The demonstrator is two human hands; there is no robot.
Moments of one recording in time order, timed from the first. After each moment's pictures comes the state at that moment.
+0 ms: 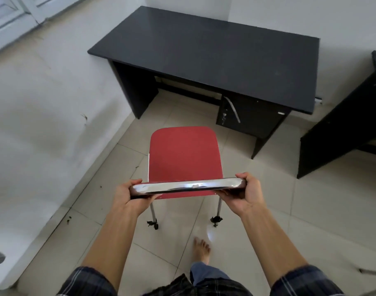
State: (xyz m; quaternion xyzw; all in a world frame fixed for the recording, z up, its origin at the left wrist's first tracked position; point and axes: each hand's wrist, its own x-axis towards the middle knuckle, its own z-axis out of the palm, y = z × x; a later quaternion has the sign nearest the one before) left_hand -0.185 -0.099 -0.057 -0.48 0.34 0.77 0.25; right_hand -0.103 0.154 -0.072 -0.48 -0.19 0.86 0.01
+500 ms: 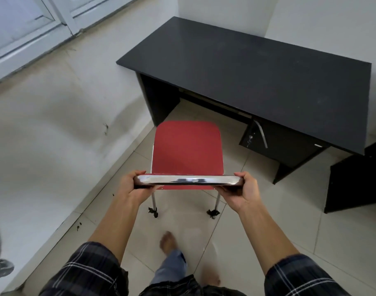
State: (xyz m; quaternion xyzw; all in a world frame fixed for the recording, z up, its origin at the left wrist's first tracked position) left_hand -0.329 -0.125 -0.057 -0.46 0.33 0.80 0.19; right_hand -0.268 0.130 -0.089 -0.44 -0.19 0.88 -0.04
